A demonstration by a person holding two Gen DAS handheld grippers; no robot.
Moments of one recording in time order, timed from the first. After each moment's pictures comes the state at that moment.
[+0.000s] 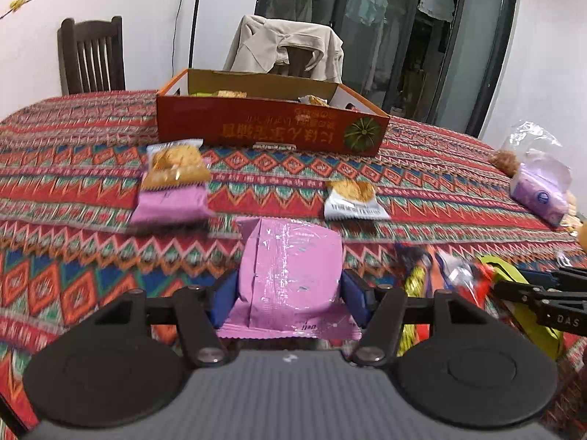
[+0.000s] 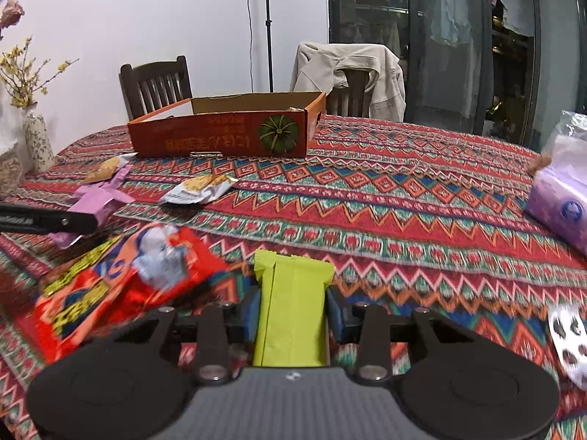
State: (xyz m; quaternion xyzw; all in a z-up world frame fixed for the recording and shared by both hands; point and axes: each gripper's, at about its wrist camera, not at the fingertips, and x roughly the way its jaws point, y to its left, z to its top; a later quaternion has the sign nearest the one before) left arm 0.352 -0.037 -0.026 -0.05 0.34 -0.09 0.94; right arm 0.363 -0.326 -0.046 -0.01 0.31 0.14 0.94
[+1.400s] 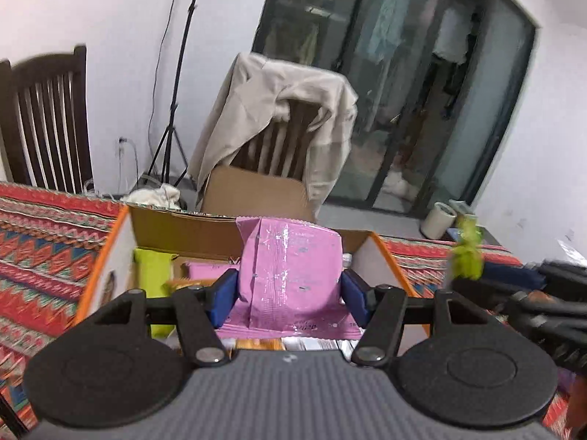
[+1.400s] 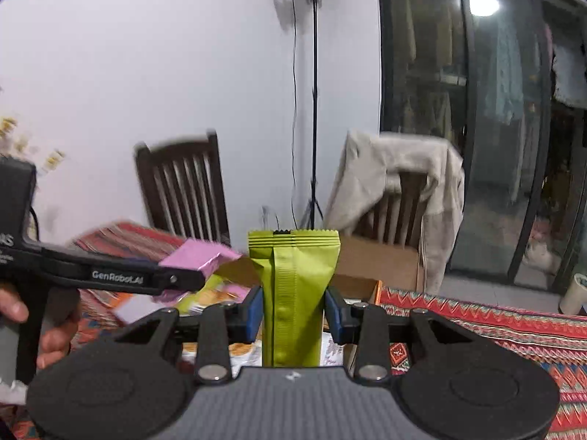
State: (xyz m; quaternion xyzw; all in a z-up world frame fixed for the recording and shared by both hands) left arm 0.680 -0.035 0.062 -0.10 0.31 -0.09 0.94; right arm 0.642 -0.250 0.106 -0.03 0.23 0.21 0.95
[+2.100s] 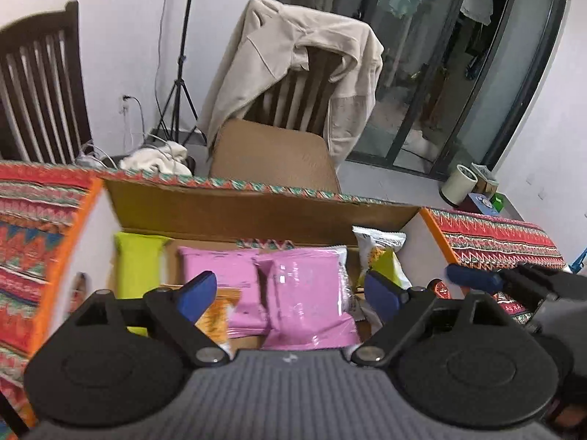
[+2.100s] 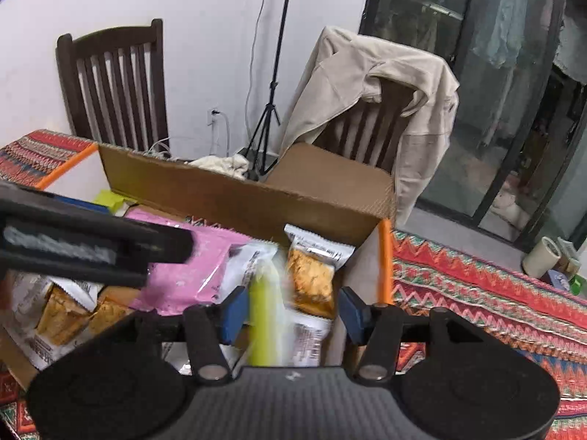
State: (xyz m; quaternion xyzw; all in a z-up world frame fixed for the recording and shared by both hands) left arm 0.737 -0.027 0.031 -0.08 0.38 -0.08 0.92; right arm 0.776 -0.196 0.014 -0.10 0.35 0.12 0.92
